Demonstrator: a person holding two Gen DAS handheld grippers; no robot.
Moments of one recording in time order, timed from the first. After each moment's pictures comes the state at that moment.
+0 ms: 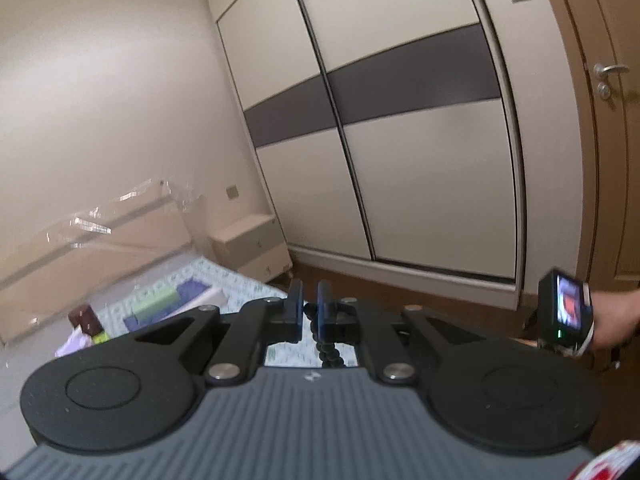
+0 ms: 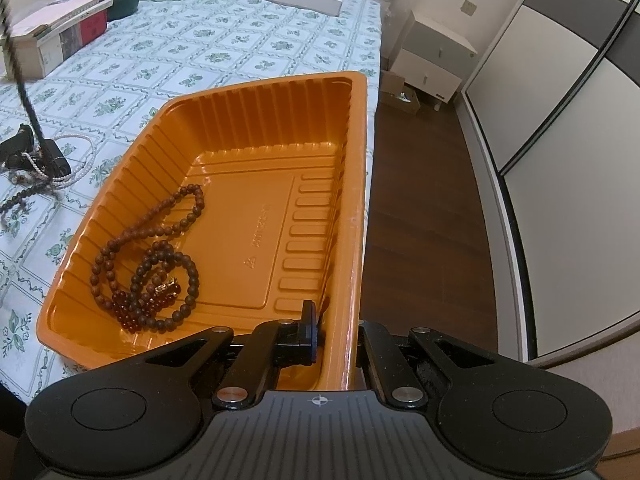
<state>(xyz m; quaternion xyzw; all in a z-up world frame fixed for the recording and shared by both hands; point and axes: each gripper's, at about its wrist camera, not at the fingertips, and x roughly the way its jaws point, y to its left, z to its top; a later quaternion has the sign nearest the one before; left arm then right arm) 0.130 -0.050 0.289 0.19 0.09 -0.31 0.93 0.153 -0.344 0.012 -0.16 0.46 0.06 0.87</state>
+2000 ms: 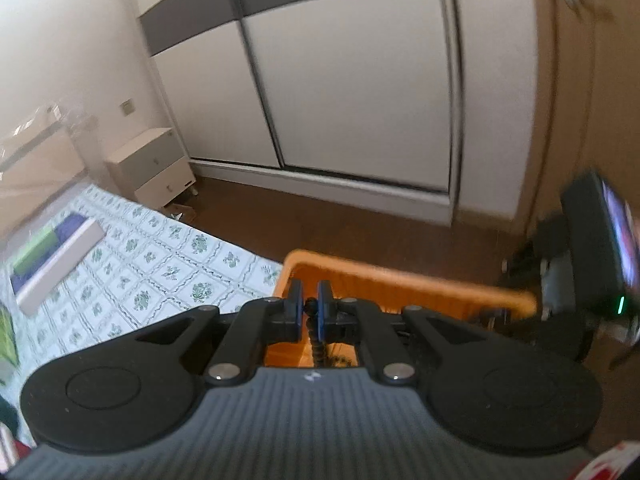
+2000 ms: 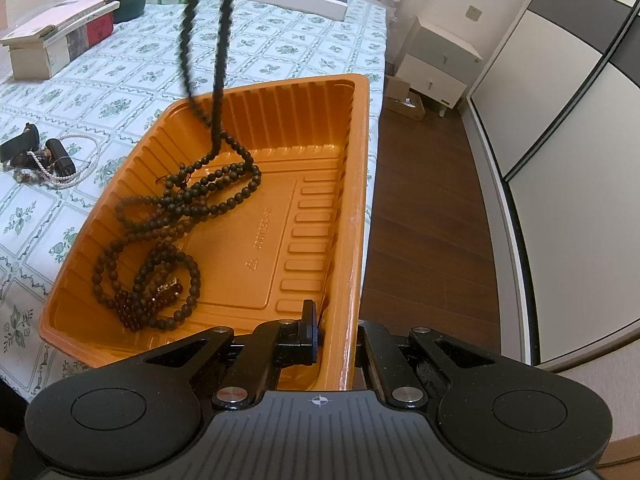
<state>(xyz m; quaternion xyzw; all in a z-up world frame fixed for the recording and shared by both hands) 0.228 -0.203 0.140 0.26 0.25 -0.41 0.84 0.151 -0.345 0.010 -0.16 0.45 0.07 0.87</state>
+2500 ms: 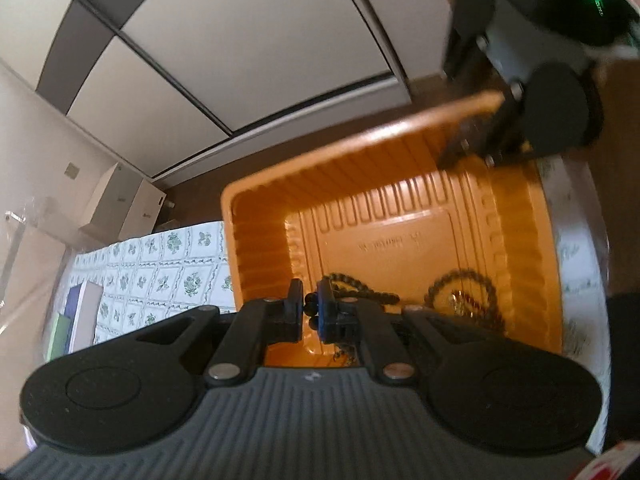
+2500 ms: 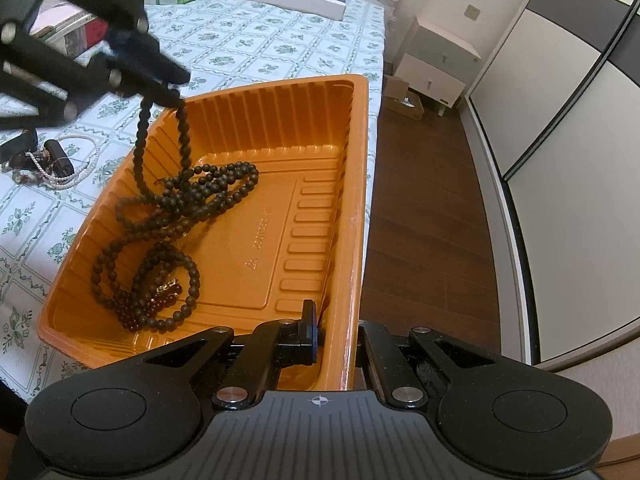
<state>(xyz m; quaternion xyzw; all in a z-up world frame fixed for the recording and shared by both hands) 0.188 -0.218 0.047 0.49 0.21 -0.44 0.73 0.152 -0.344 0.010 -0.16 0.45 0.07 0.87</state>
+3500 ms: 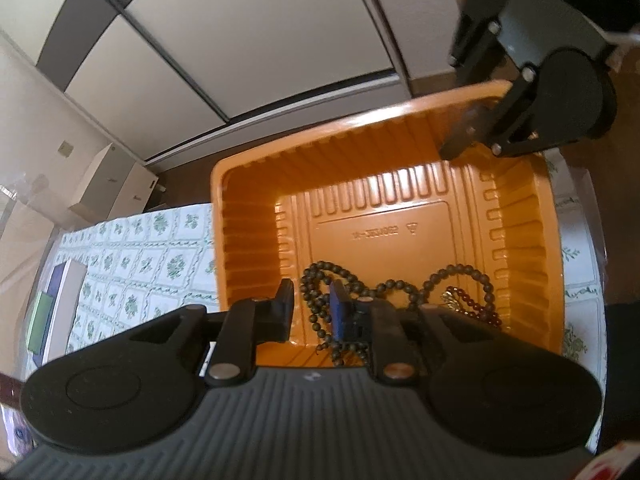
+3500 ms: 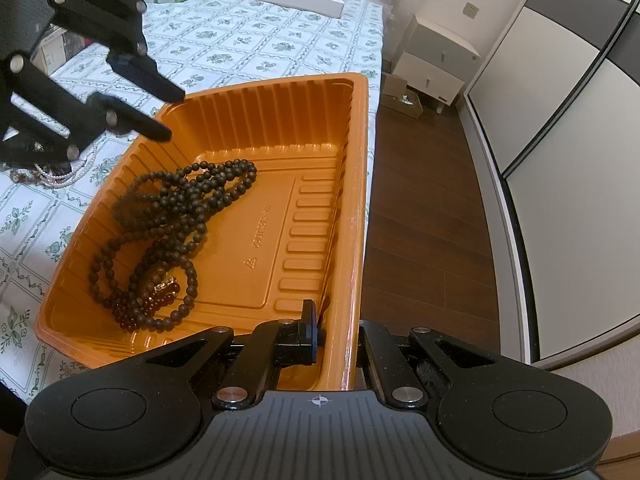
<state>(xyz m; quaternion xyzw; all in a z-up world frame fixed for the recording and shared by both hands) 0.201 -0.213 0.040 0.45 0.24 -0.43 0.74 0.151 -0.345 0.010 -0.16 0.45 0.07 0.87</state>
